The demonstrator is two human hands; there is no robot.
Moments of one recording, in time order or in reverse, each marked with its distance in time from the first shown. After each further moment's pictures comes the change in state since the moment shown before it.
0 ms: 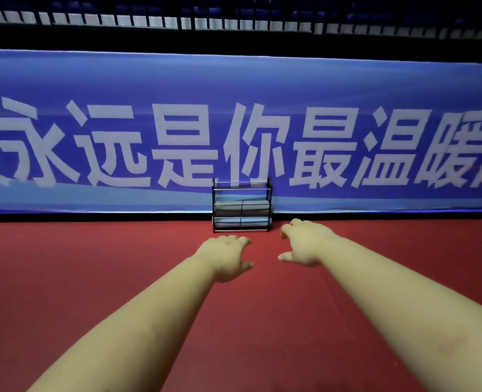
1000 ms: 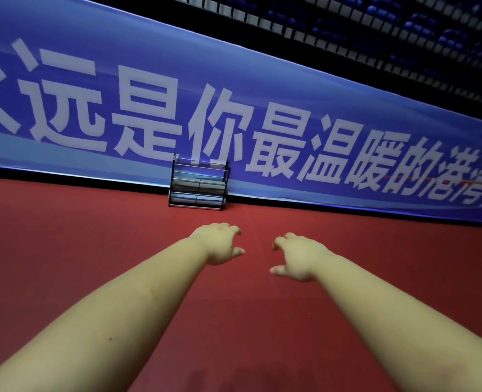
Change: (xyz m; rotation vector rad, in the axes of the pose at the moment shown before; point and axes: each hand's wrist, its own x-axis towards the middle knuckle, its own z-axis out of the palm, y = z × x) left_hand -0.156 0.084 0.028 -0.181 -0.010 0.127; right_hand -0.234 -0.045 0.030 -0.036 -0.131 0.154
